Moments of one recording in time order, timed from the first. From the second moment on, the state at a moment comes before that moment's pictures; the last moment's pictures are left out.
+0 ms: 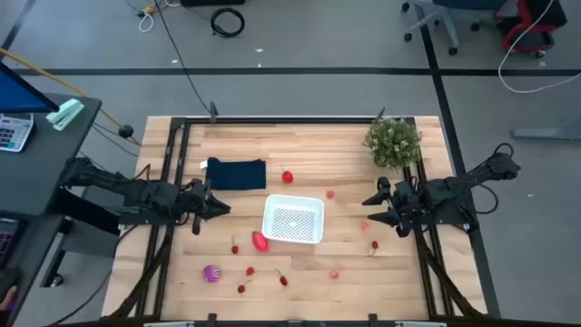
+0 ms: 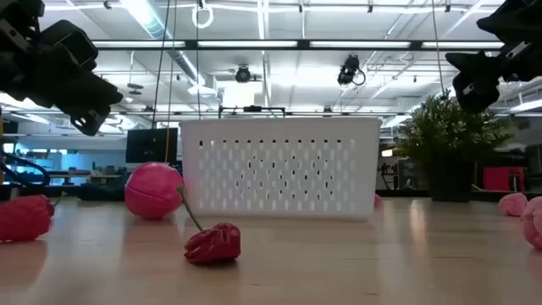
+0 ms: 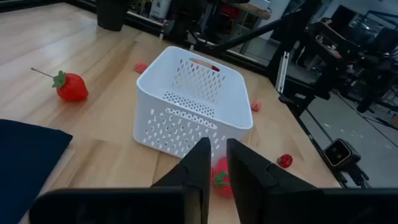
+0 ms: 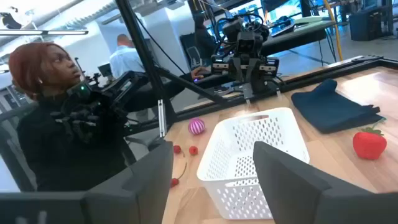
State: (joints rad) left arm -0.28 0.26 0.01 0.07 -0.21 -0.43; right arm 0.39 0.16 0.02 0.20 0.20 0.36
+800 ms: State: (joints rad) left arm -0.28 0.25 0.01 0.07 -0.21 -0.43; right arm 0.39 0.16 0.02 0.20 0.20 0.36
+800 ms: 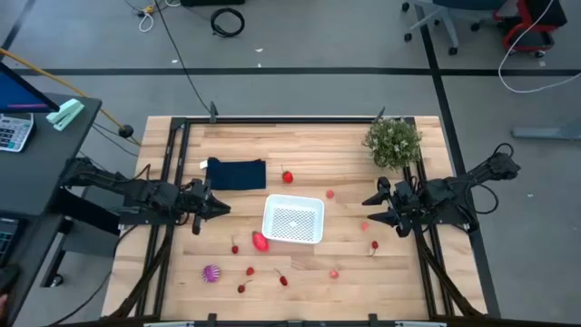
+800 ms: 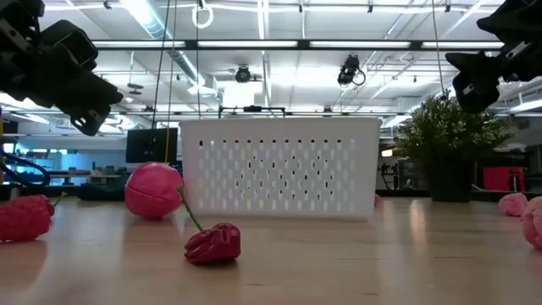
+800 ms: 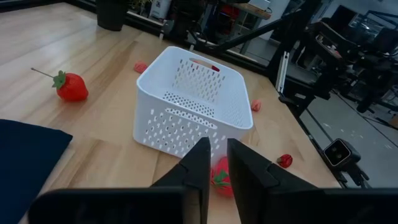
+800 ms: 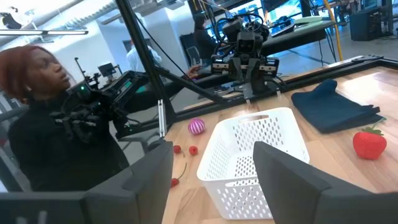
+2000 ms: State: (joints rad) left arm -0.28 0.25 0.01 0.09 -0.28 -0.40; right arm 0.39 0.16 0.02 0.20 0.20 0.36
